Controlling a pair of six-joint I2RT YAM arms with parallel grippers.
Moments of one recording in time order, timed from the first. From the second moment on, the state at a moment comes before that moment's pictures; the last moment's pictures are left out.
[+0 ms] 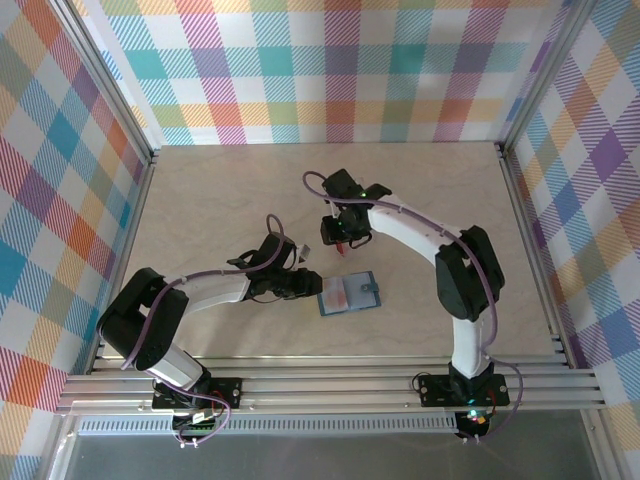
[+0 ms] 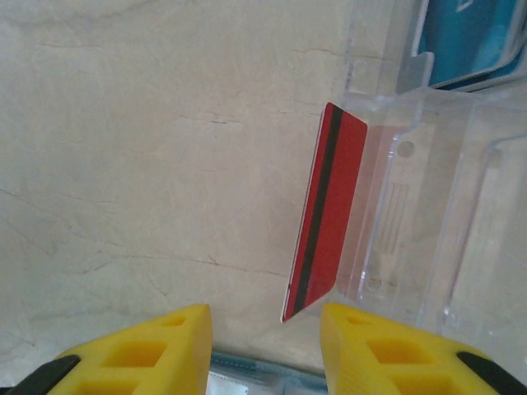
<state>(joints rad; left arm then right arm) -0.62 1.55 0.73 -0.10 0.45 -0.71 0.67 1.95 1.60 -0.81 -0.04 0.35</state>
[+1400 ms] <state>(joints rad) -0.62 1.53 0.72 -0.11 0.43 -0.71 0.67 2.07 1.69 -0.90 0.08 0.30</state>
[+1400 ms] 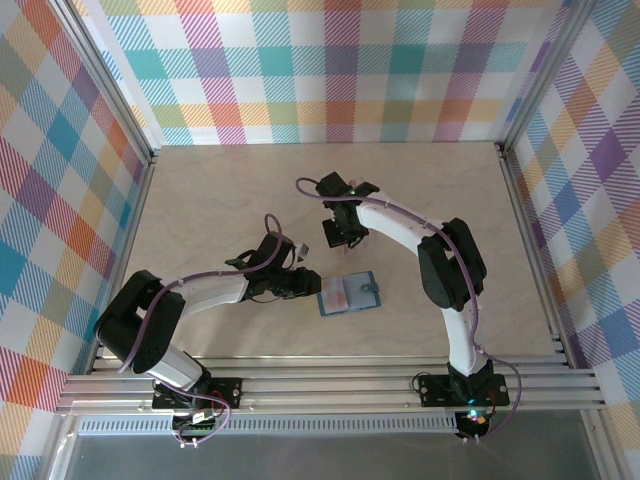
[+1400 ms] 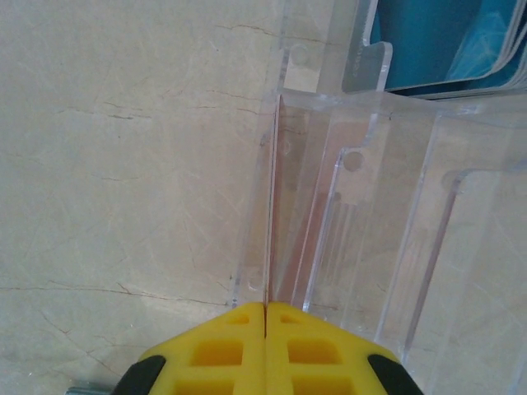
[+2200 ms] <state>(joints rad) -0.62 1.53 0.72 -0.11 0.43 -0.71 0.63 2.06 1.69 -0.89 -0.14 0.30</state>
